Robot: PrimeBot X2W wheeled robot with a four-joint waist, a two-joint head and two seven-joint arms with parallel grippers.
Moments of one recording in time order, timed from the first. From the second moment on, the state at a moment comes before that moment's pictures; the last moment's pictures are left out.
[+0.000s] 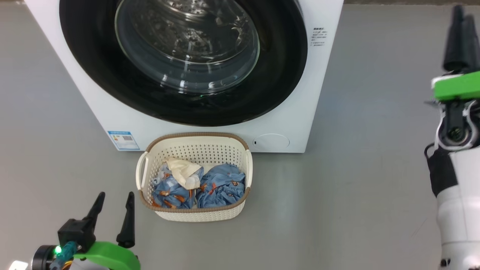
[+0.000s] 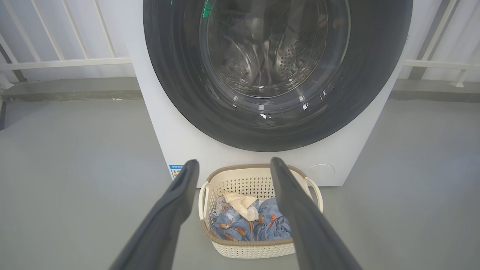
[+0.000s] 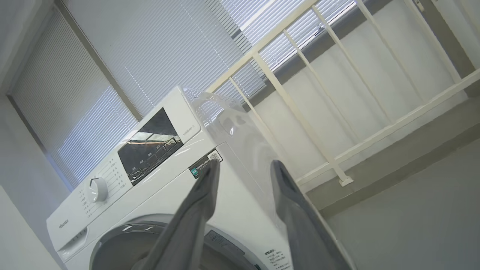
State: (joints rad) left arm -0.15 0.15 -0.14 0.34 -0.27 -0.01 -0.26; right arm -0.78 -0.14 -0.22 0.50 0.70 0.13 -0.18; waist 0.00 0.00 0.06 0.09
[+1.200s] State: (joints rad) left arm -0.29 0.06 -0.15 0.37 -0.24 -0.07 -0.26; right arm -1.34 -0.13 -0.56 1.08 1.05 0.13 0.14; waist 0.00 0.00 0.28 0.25
